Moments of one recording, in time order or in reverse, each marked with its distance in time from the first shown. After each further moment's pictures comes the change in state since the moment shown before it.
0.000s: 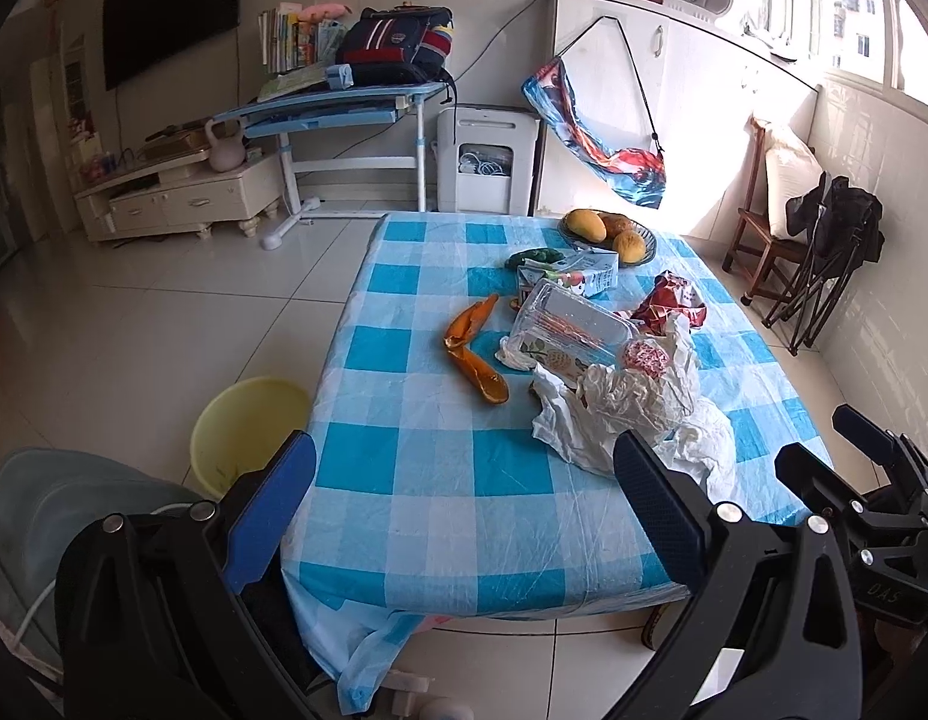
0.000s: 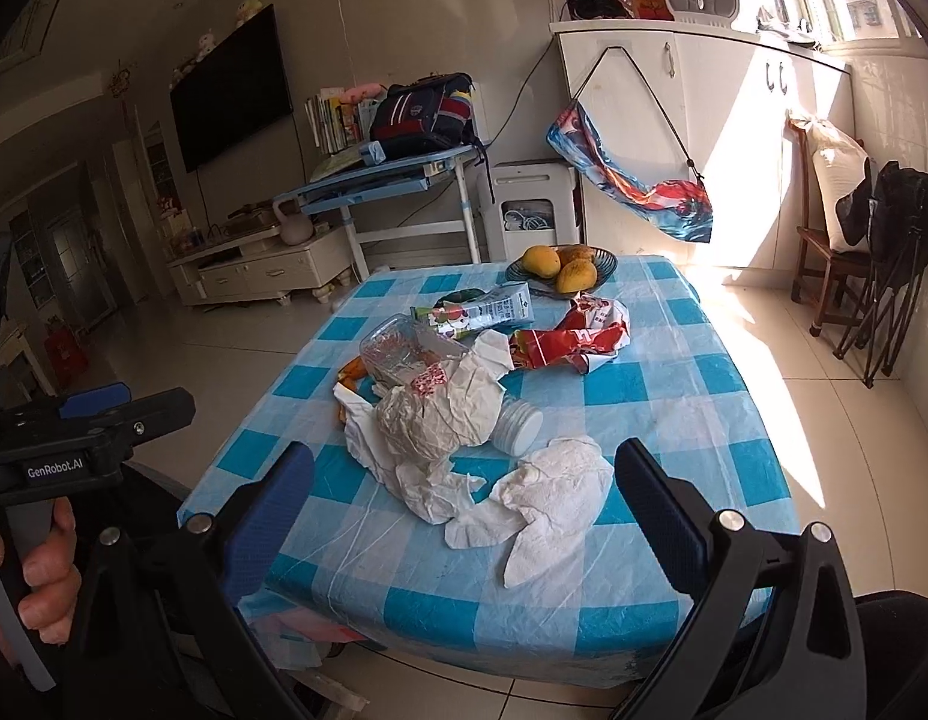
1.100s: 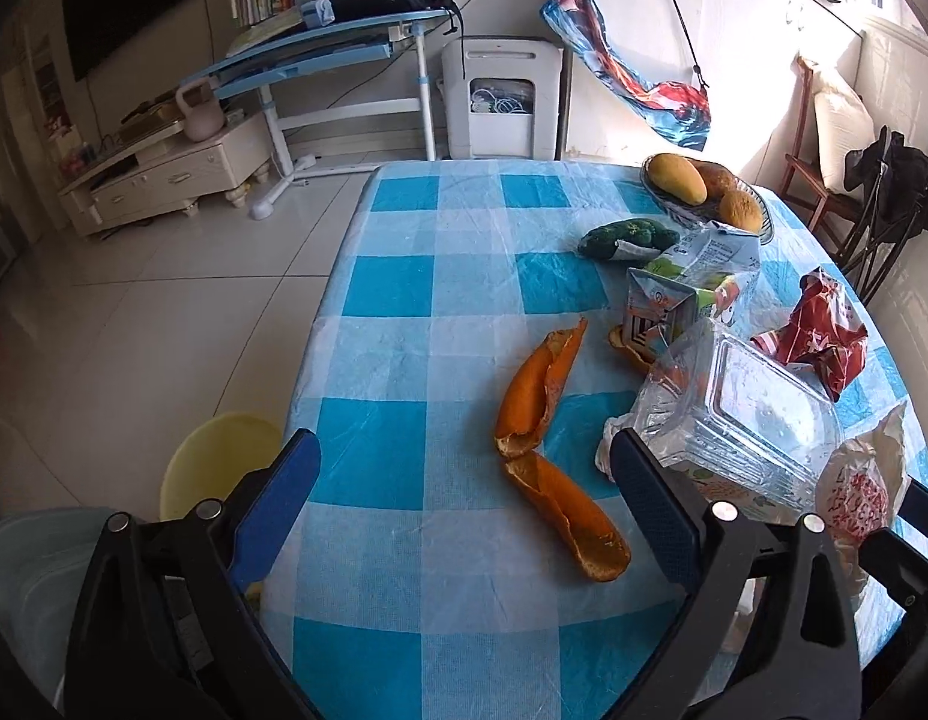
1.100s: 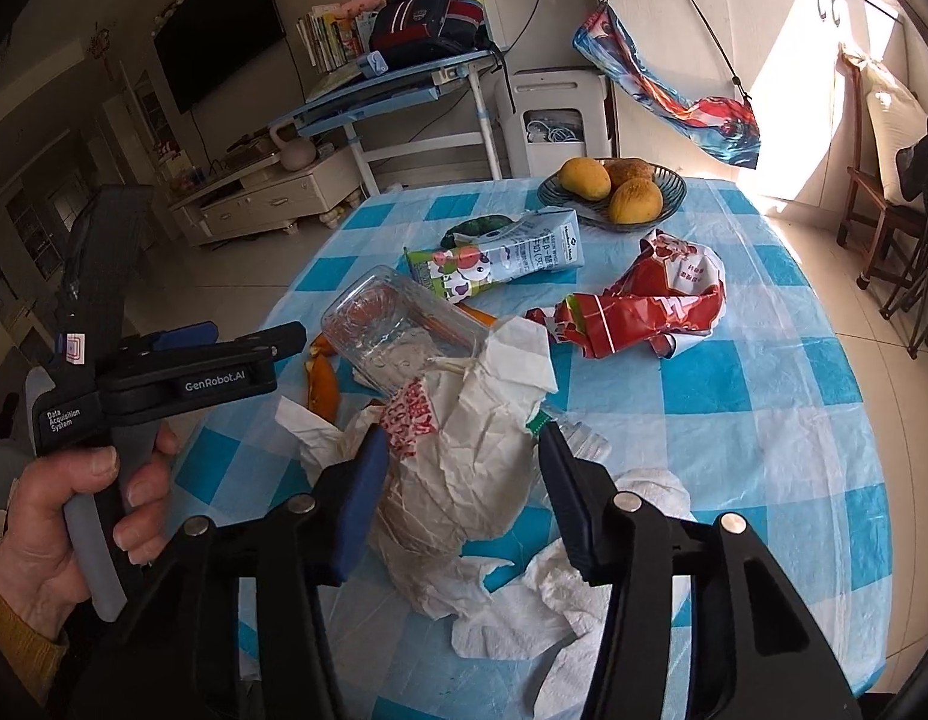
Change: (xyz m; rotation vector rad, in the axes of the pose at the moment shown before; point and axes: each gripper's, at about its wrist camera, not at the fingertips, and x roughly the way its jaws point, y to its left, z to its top) left arm 0.196 0.015 0.066 0.070 0.154 0.055; right arm 0.104 0.004 0.028 0.027 0.201 0.081
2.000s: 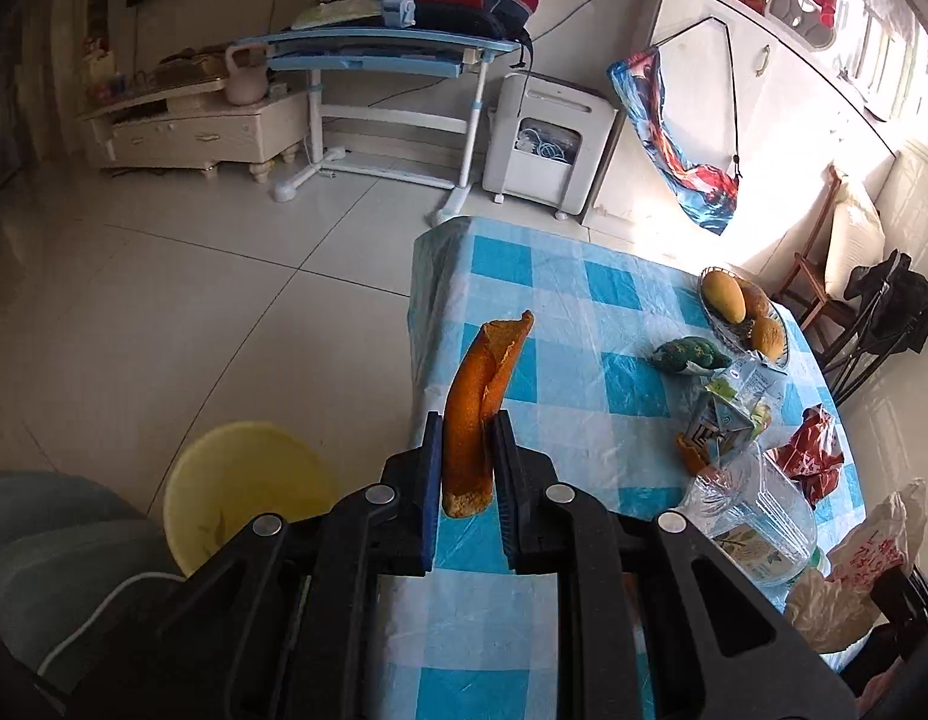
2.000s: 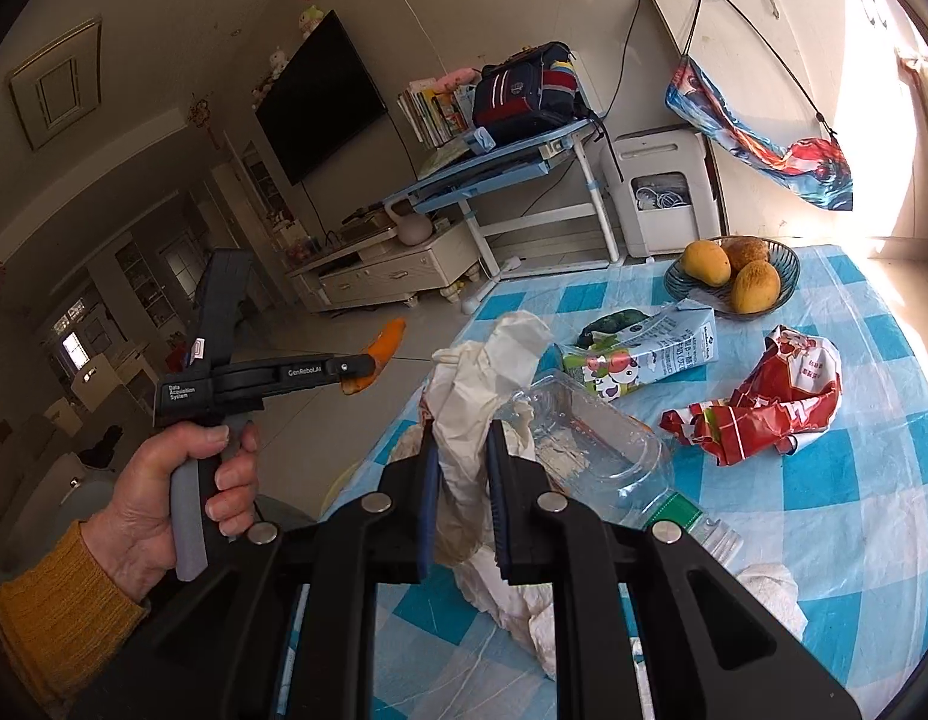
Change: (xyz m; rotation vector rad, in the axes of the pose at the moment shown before) left arm -0.026 0.115 0.022 -0.280 -0.051 -0.070; right arm -0.011 0.042 0.032 -0.032 -0.173 0.338
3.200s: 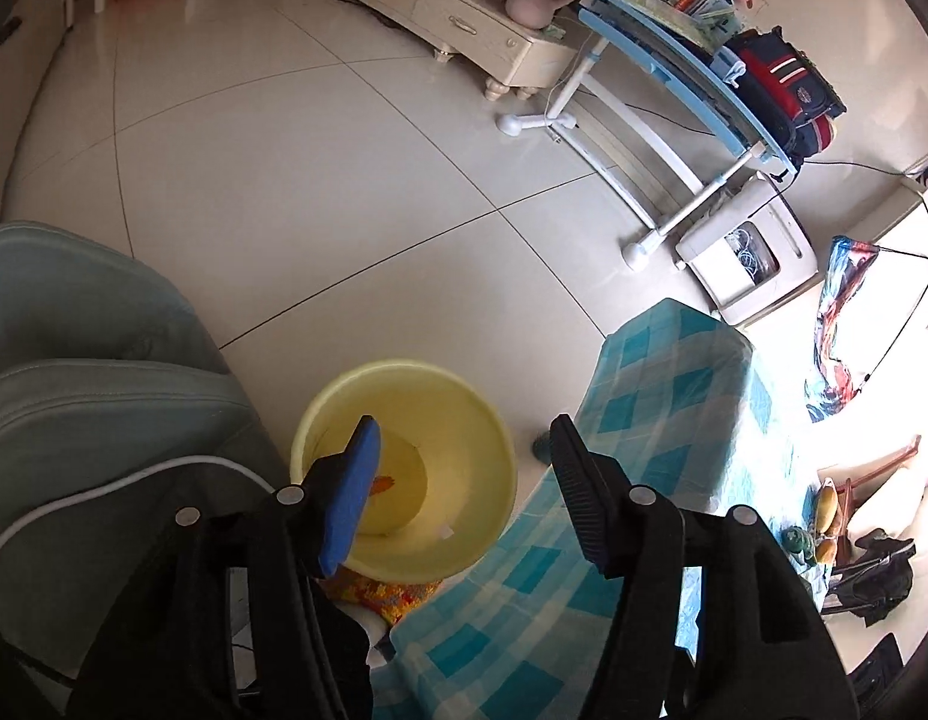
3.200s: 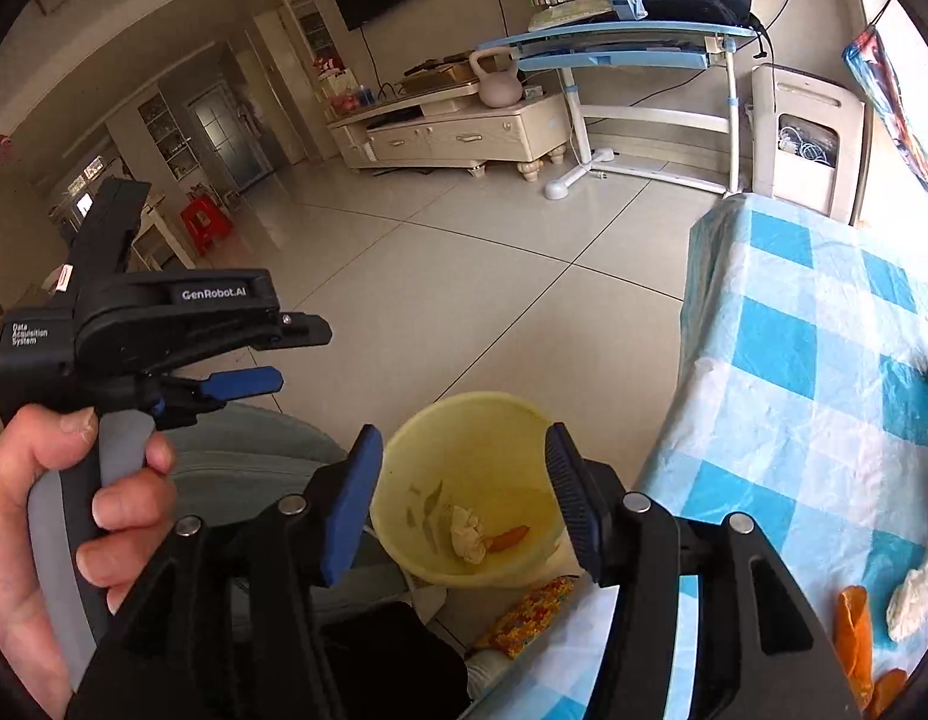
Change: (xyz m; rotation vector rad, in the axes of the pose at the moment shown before) left arm 0.019 0.200 -0.006 -0.530 0.076 0.147; right arm 0.177 0.115 -0.019 -0.160 0.300 -0.012
